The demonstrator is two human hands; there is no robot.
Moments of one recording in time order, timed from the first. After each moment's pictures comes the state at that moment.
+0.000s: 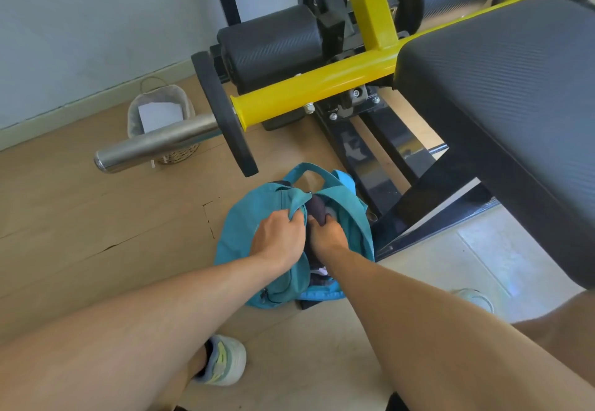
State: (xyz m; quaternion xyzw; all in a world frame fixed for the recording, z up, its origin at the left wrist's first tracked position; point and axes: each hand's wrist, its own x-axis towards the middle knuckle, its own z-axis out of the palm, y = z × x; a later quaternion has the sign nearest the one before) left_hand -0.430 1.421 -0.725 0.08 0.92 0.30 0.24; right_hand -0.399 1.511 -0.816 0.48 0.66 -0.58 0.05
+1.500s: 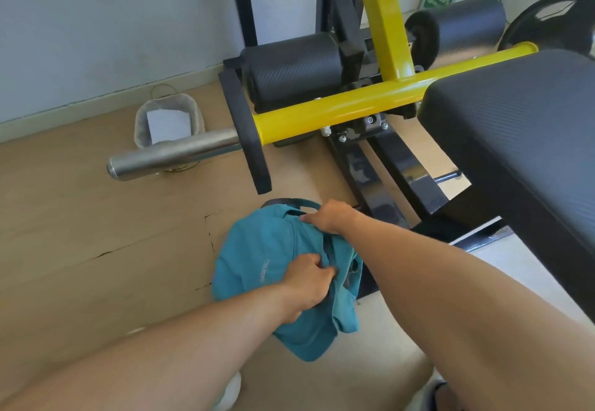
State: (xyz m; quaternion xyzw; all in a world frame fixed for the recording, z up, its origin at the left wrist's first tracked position) left_hand -0.413 1.420 -0.737 0.05 0.82 0.37 0.42; right_hand -0.470 1.562 -0.751 0.27 0.88 -0.25 0.30
